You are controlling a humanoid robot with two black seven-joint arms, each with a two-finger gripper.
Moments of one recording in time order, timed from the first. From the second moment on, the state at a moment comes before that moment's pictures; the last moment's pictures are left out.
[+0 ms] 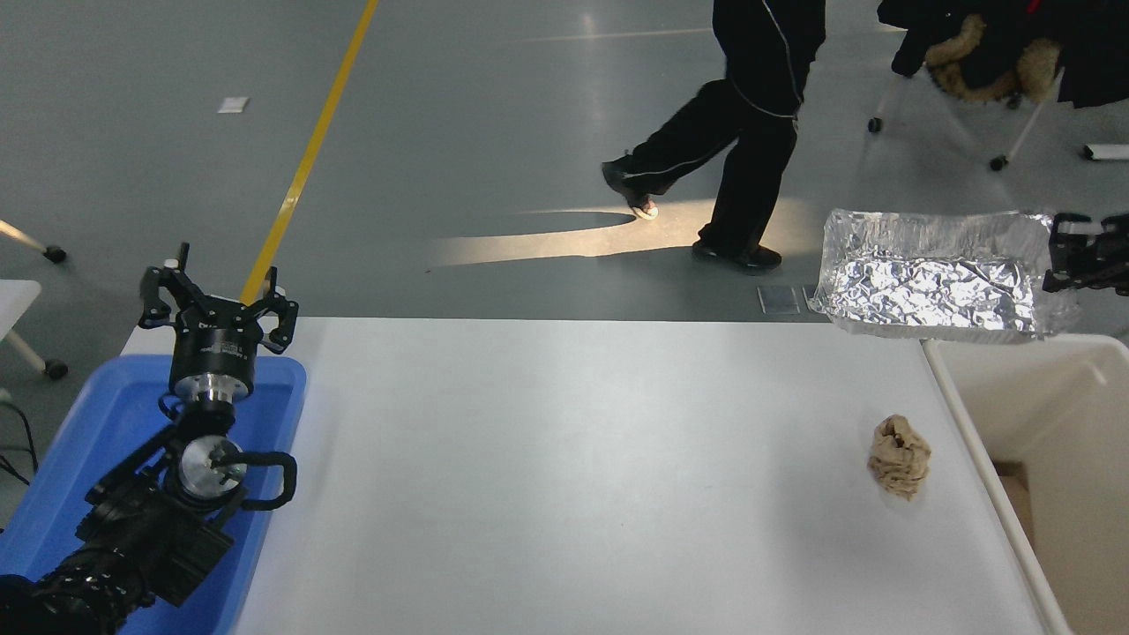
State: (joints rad) left arm -0.61 0.19 -0.97 -0.40 -0.12 -0.53 -0.56; right arm 1.70 -0.83 -1.19 0.92 -0.23 0.45 0.02
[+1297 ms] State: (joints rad) left arm -0.61 0.19 -0.97 -0.40 -0.12 -0.53 -0.56; right arm 0.48 -0.51 -0.51 0.00 0.12 0.17 0.02
